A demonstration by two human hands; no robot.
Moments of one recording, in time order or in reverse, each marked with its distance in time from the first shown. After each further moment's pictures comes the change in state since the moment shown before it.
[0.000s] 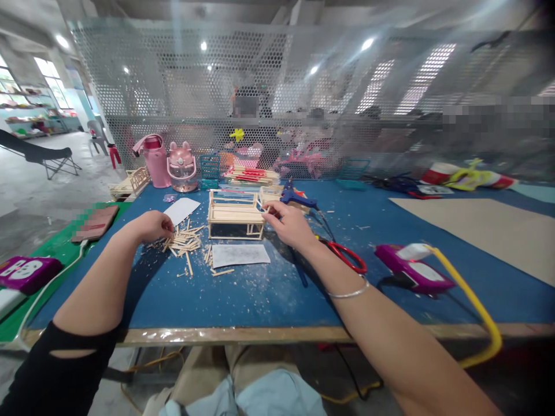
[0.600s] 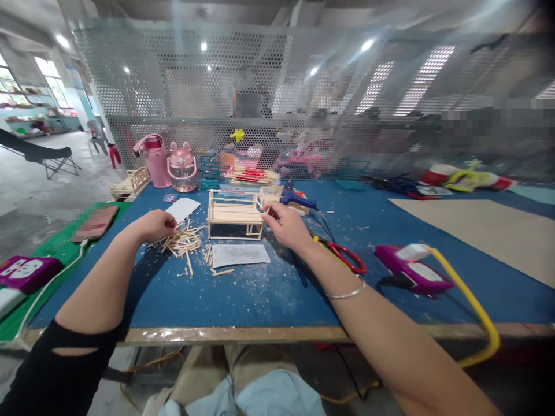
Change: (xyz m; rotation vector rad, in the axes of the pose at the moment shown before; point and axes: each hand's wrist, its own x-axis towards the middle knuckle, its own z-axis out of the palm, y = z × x) left_hand -0.001 0.005 0.000 -0.016 0.025 0.025; right_hand 0.000 -0.002 0.003 0.004 -0.004 -0.015
